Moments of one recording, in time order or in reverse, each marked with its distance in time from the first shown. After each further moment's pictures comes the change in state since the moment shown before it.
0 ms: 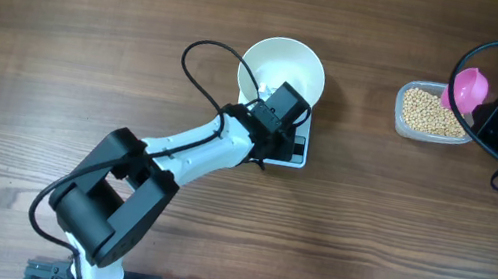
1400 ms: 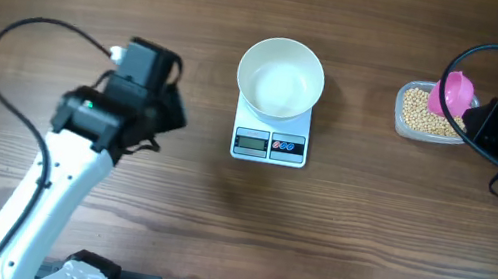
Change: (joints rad) left arm 0.438 -0.634 -0.023 -0.529 -0.088 0.014; right arm 0.000 0.000 0.000 -0.043 -0.065 -0.079
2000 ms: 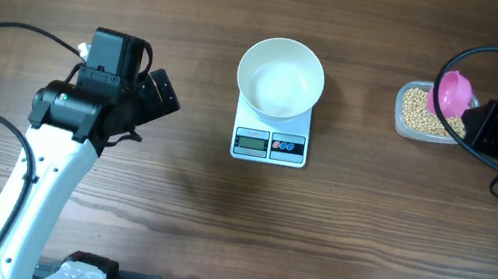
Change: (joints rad) left arm 0.122 0.000 0.000 -0.010 -0.003 -0.002; right arm 0.000 0.000 0.000 -0.006 -0.007 -0.074
